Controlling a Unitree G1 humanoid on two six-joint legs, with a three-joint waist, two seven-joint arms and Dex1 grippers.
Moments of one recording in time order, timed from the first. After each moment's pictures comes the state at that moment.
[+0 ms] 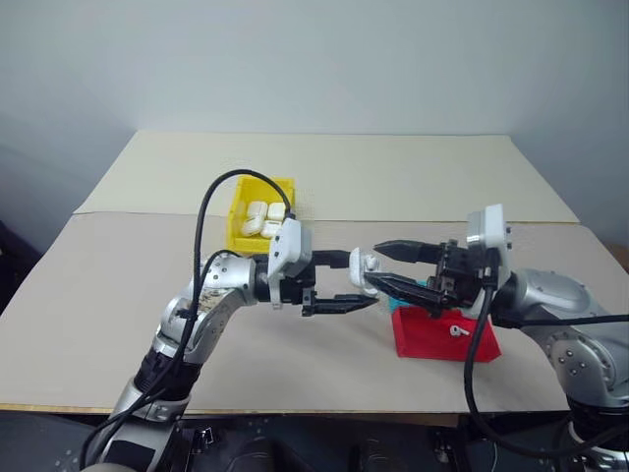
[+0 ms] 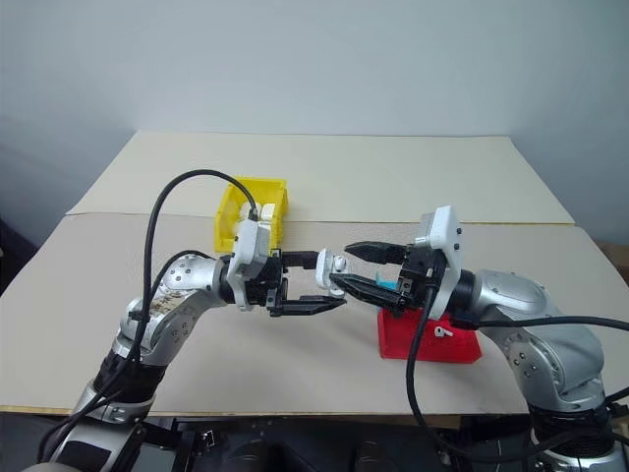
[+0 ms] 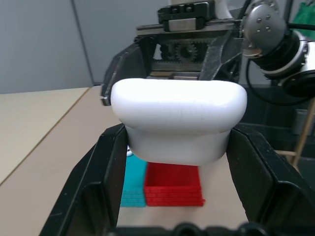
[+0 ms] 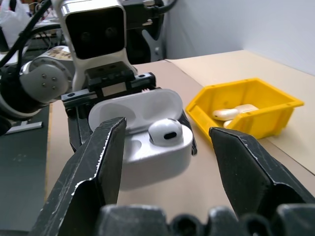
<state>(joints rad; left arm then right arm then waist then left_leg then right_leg) -0.57 0.40 -0.18 -0.22 -0.48 0.36 -1.03 -0.36 -0.69 -0.16 -0.50 0.81 0.64 0.83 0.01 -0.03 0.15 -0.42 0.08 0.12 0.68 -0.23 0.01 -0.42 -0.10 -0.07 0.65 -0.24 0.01</state>
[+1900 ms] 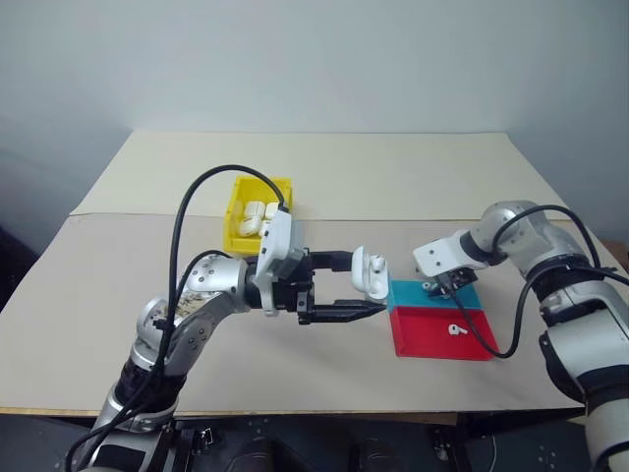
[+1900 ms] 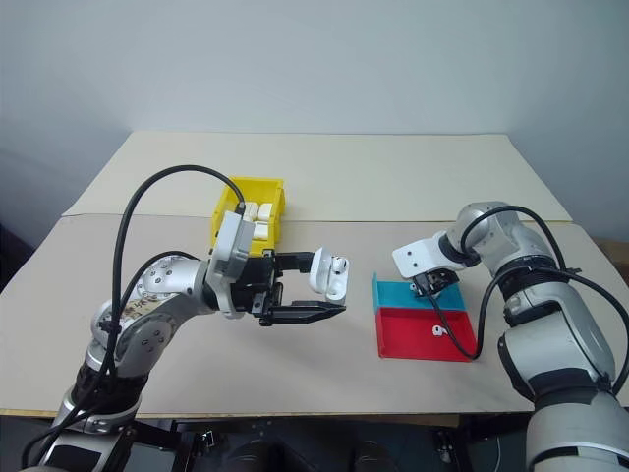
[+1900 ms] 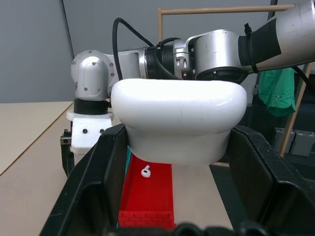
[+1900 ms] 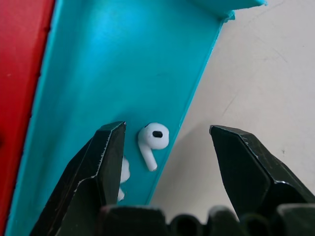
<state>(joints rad) -0.55 0.45 -0.15 -0.42 -0.67 0.55 -1.00 -1.13 -0.72 0.51 1.02 -0.41 -0.52 1.34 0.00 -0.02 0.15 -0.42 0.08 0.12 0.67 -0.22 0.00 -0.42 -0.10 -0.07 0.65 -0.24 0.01</state>
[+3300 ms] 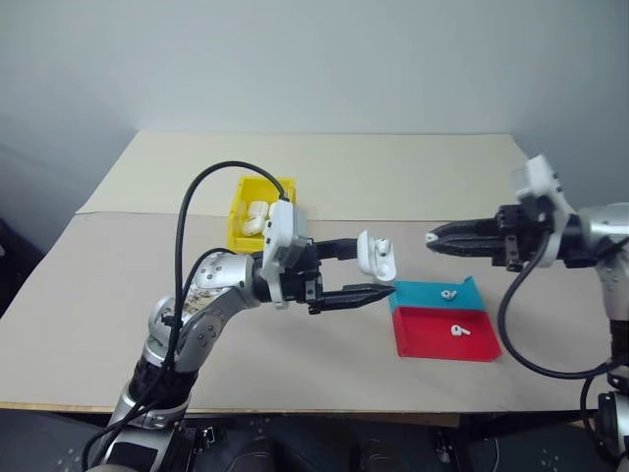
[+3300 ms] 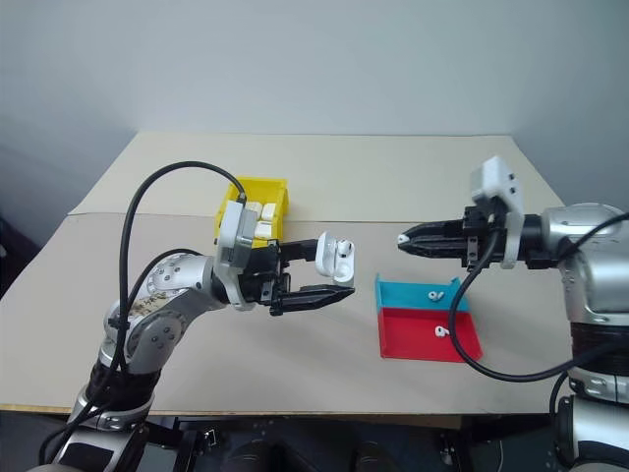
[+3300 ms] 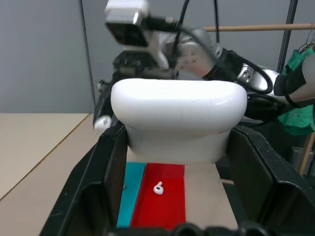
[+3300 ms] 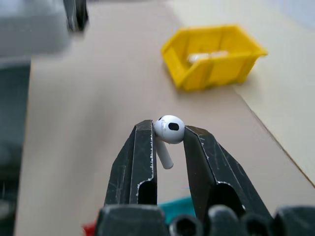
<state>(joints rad) -0.58 0.39 -0.15 -0.39 -0.68 0.55 -0.94 -0.63 -0.84 -0.31 -0.17 0.60 0.80 1.31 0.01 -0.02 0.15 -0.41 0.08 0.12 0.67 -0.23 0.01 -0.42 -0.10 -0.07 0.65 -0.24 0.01</state>
